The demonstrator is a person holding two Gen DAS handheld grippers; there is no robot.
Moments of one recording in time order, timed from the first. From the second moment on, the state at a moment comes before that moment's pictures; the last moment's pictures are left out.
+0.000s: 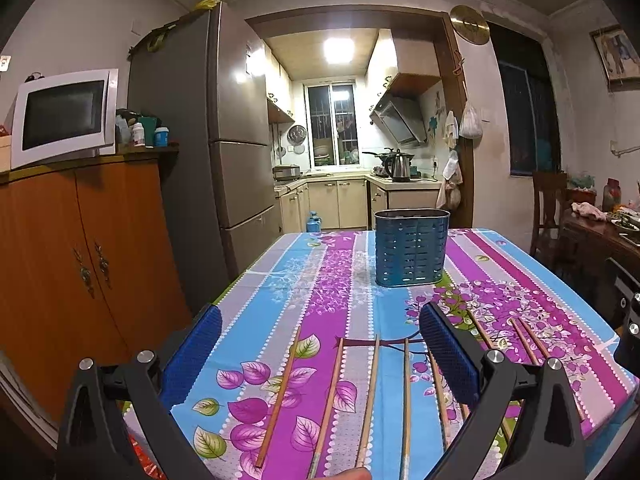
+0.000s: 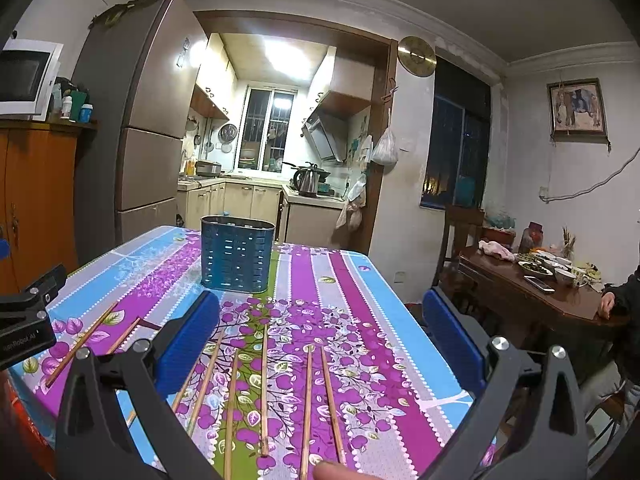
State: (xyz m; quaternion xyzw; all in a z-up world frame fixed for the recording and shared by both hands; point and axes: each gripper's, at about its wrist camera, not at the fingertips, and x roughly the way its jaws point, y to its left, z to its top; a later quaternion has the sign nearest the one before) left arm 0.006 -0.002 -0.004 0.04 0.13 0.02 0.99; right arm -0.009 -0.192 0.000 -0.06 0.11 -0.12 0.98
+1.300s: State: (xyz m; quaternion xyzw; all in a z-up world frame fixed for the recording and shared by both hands) left arm 0.009 -0.002 -0.008 0.04 0.14 0.02 0.99; right arm -0.007 -0.199 -0.004 -0.06 0.11 -0.13 0.98
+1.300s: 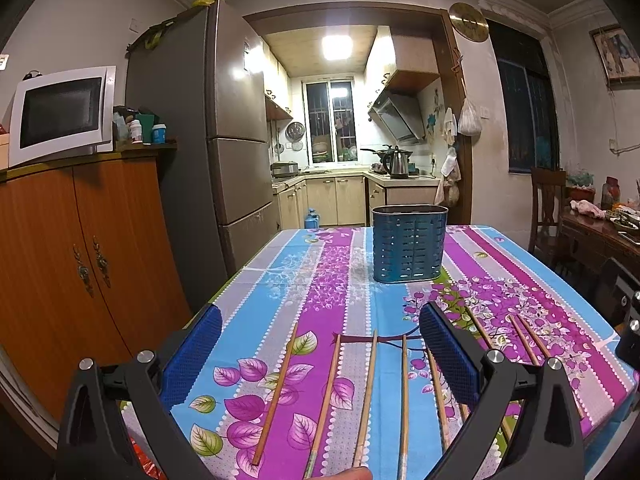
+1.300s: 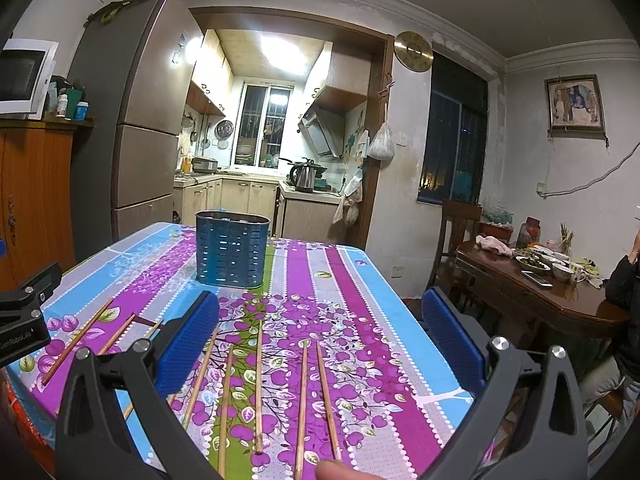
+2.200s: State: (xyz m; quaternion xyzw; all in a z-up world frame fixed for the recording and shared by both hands) left arm -0.044 0.105 -0.094 -0.10 0.28 -0.04 0.95; right arm -0.042 -0.272 -0.063 0.06 0.29 -0.01 0.96
